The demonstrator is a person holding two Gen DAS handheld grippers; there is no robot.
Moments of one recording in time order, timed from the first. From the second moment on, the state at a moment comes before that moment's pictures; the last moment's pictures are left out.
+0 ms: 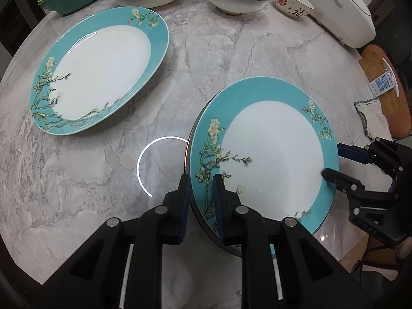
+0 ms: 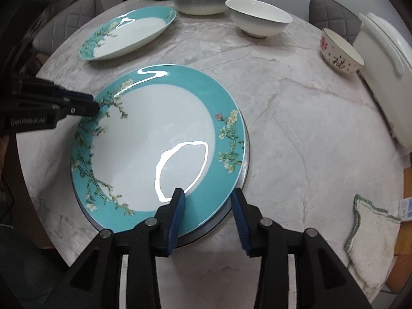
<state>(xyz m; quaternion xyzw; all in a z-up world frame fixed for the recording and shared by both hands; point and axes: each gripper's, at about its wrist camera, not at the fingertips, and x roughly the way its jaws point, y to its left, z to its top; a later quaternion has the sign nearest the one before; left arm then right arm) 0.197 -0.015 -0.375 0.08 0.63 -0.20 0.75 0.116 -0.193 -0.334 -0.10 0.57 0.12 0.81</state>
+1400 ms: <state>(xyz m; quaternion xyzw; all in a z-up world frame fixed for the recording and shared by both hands) 0.364 0.193 -0.359 -0.10 0.61 -0.11 0.78 0.341 -0.145 -0.318 0.21 0.59 0.23 0.74</state>
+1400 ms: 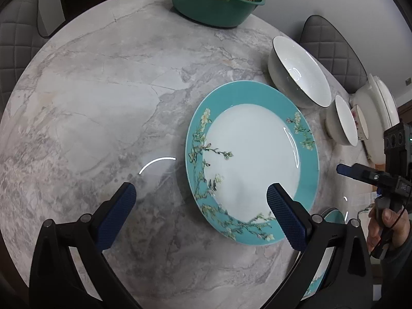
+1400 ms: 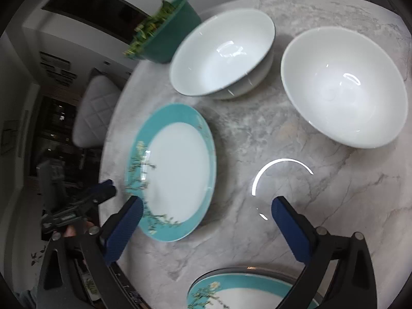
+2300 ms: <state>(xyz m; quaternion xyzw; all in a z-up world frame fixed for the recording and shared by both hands) 0.418 0.184 -0.405 -0.07 0.65 -0.16 0.74 0.368 -0.118 -0.360 0.21 0.63 0.25 0.70</state>
